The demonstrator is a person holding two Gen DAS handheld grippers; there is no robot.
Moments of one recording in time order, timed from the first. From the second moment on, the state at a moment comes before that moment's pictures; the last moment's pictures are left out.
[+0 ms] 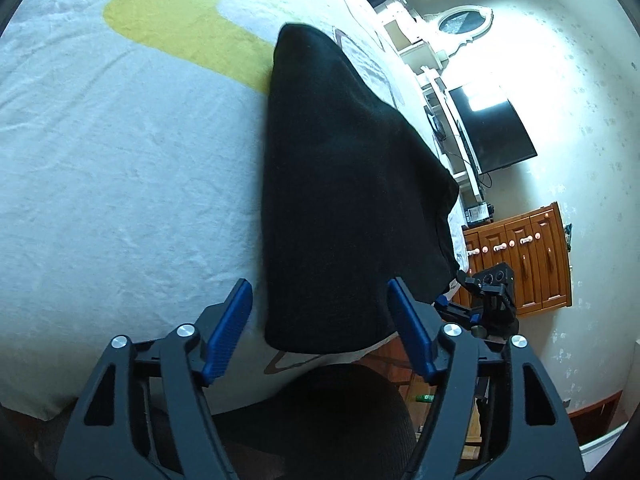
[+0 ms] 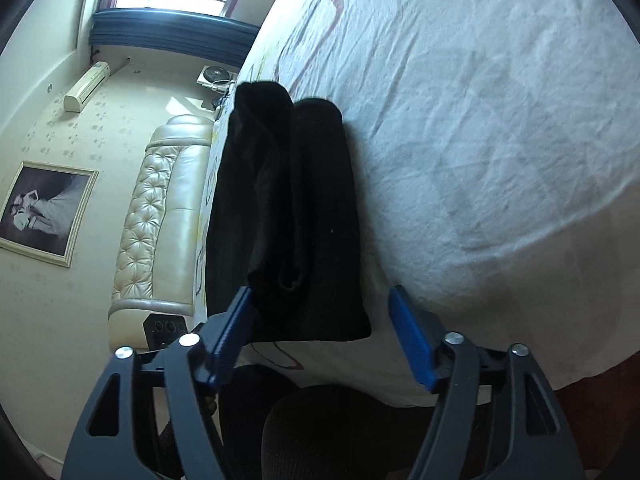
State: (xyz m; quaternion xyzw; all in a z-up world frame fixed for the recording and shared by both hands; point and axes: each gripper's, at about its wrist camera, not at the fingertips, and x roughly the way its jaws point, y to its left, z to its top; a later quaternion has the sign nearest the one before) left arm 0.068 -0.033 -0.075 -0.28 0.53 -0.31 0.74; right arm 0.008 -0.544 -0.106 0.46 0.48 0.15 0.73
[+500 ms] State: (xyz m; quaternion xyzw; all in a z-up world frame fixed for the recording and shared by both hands) left arm 0.188 -0.060 -0.086 -0.28 0.51 -0.32 0.75; right arm 0.137 -0.540 -0.109 0.43 0.45 0.17 0.76
